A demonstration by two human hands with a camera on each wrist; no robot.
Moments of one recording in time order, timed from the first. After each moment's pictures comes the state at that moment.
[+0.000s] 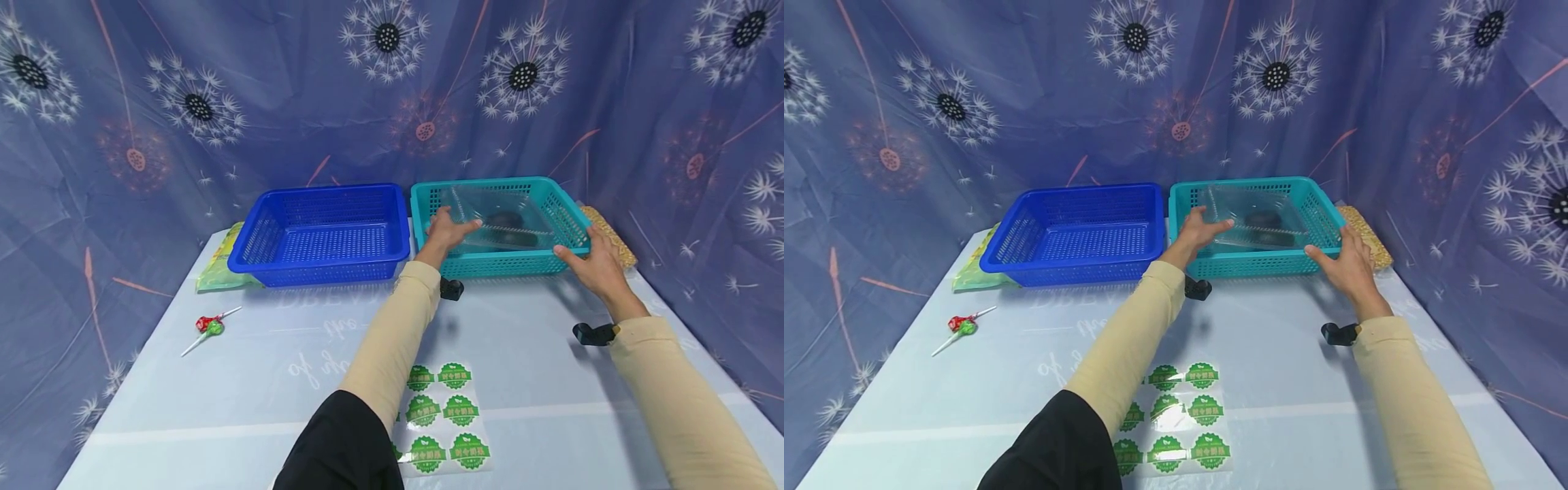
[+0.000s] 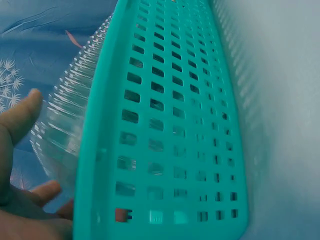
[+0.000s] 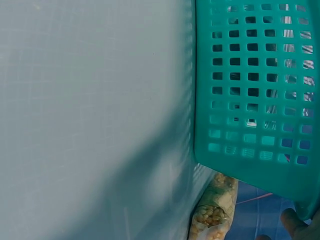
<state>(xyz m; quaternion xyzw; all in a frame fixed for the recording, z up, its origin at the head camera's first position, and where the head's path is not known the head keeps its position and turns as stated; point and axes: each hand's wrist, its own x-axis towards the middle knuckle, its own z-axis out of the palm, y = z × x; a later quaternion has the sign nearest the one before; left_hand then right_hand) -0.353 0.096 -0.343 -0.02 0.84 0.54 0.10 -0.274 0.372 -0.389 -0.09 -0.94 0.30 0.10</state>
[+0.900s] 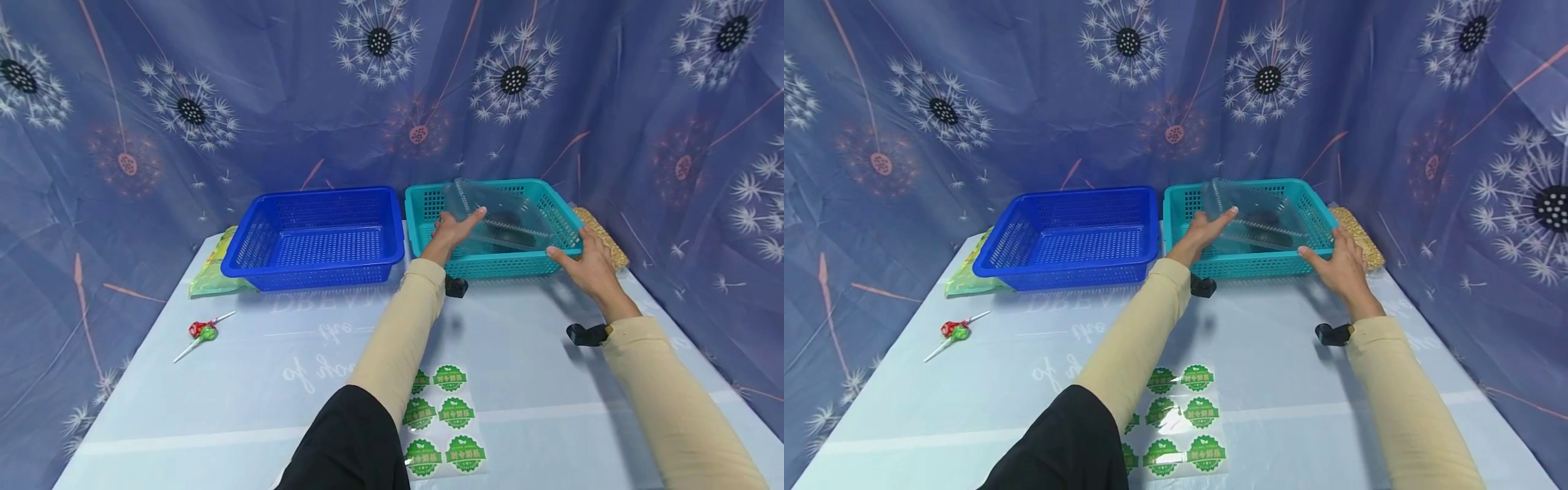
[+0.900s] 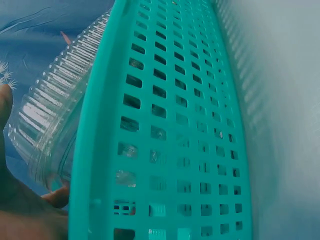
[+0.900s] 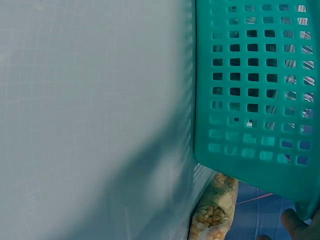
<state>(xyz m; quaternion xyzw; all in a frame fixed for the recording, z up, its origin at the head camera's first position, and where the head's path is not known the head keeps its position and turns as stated) -0.357 0.110 -0.343 -0.02 0.82 0.54 0.18 -0.272 0.371 -0.388 -0.10 -0.94 0.30 0.09</state>
